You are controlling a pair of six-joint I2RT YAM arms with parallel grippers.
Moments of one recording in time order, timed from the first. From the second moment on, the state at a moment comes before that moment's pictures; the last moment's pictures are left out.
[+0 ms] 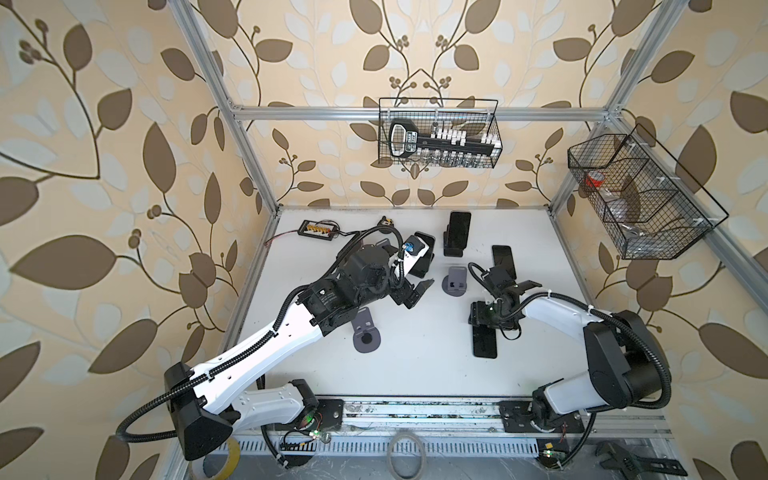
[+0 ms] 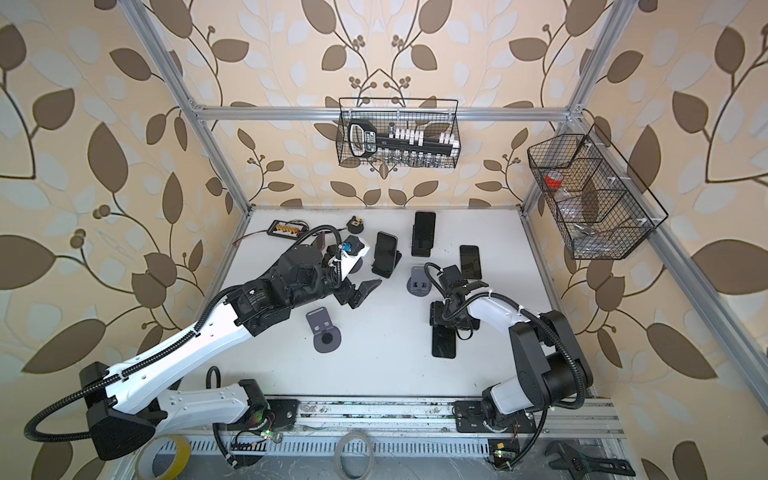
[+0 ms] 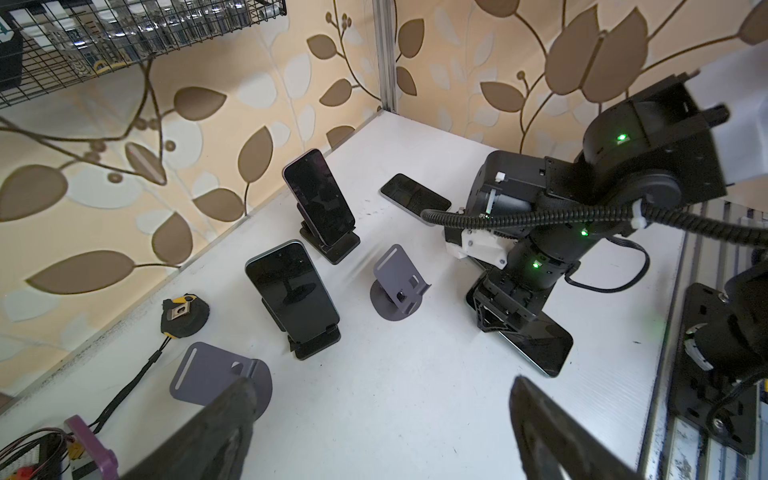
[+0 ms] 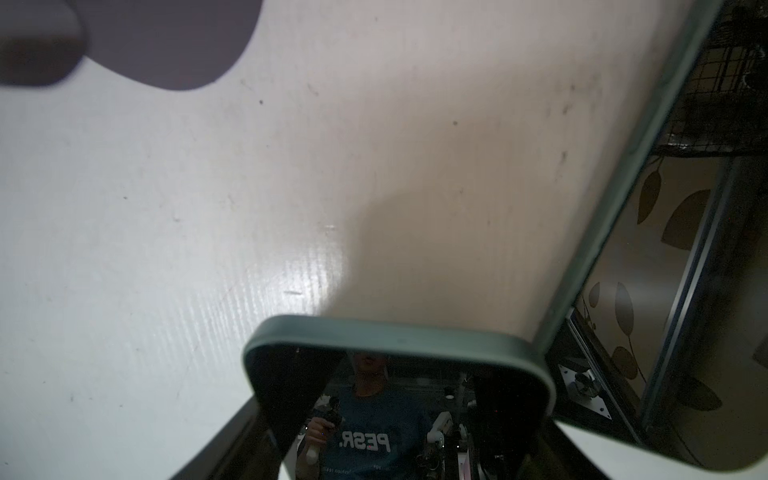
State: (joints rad) left arm -0.82 1.15 1.14 -0.40 0.02 0.10; right arm 0.32 1.50 0.77 -0.63 -0.05 0.43
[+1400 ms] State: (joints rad) left arm -0.85 1.15 1.14 -0.40 -0.01 0.13; right arm 0.34 1.48 0.77 -0.60 -0.03 0.46
